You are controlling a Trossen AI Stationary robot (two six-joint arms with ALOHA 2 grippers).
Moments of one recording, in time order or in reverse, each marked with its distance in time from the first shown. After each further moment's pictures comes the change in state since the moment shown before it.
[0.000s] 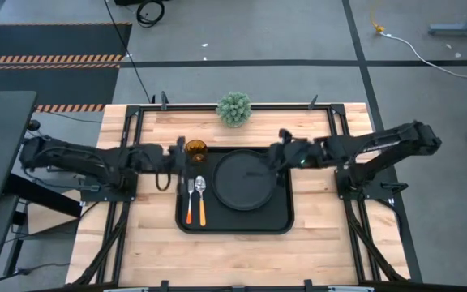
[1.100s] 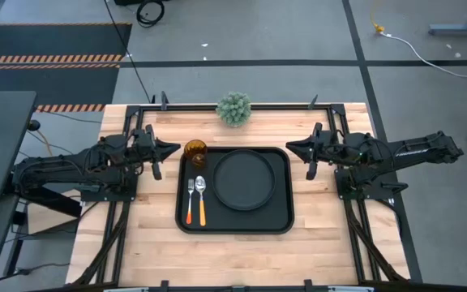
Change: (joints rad) left arm 0.217 -0.521 -0.194 -0.133 0.002 -0.189; right arm -0.036 -0.616 -0.519 0.510 0.002 0.042
